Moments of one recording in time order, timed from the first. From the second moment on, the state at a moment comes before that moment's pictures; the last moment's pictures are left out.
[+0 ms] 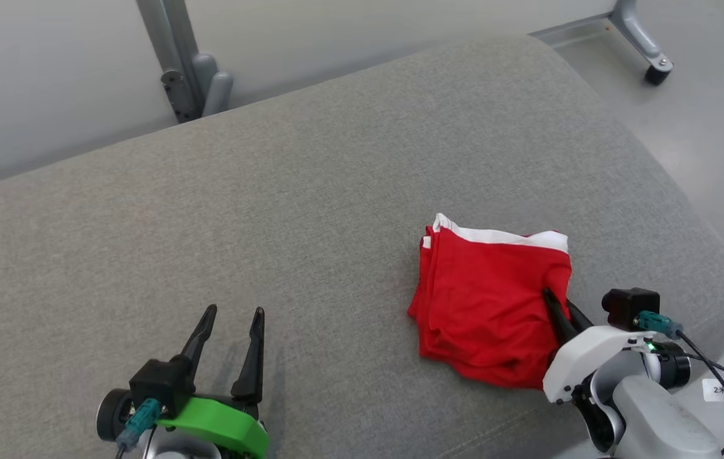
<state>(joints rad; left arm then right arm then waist) -0.07 0.05 -0.18 0.31 -0.24 -0.13 -0.26 -0.39 -0.17 0.32 0.81 0.51 0.13 -0.26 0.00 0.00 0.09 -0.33</state>
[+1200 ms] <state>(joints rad) -0.27 0.14 -0.22 0.21 -0.16 -0.13 -0.26 -0.96 -0.55 -0.10 1.18 0.10 0.13 -0.26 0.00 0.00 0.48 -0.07</state>
